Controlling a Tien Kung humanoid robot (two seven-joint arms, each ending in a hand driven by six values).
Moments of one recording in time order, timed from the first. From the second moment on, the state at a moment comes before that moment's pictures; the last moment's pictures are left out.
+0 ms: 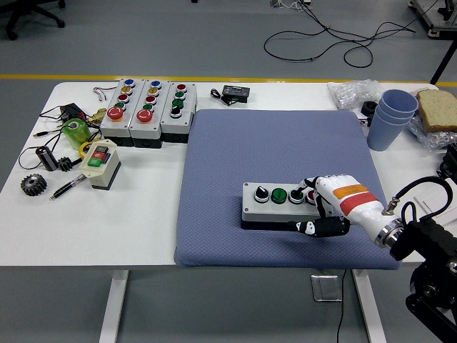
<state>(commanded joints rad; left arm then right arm) -0.04 0.00 -1.01 -0.18 1.53 0.21 0.14 0.25 -0.42 0.90 1.61 -2.06 -0.04 -0.11</state>
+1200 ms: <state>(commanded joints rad) -0.03 0.00 -1.02 -0.18 1.56 0.21 0.14 0.14 -0.35 1.10 1.61 -1.04 -0.37 0.16</state>
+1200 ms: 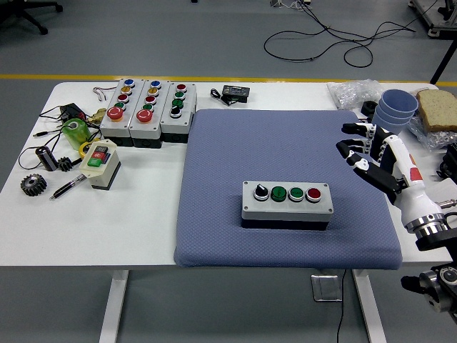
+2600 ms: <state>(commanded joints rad) -0.04 0.00 -1.01 -0.18 1.54 0.21 0.14 0.13 -0.32 1.13 1.56 -0.48 -0.36 0.10</state>
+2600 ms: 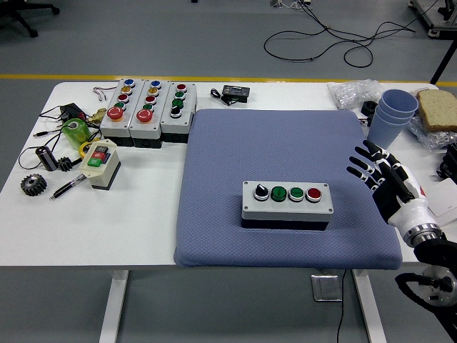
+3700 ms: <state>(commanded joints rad) -0.04 0.00 -1.02 -0.18 1.55 0.21 0.14 0.13 -0.32 1.12 1.56 -0.53 -0.35 0.08</state>
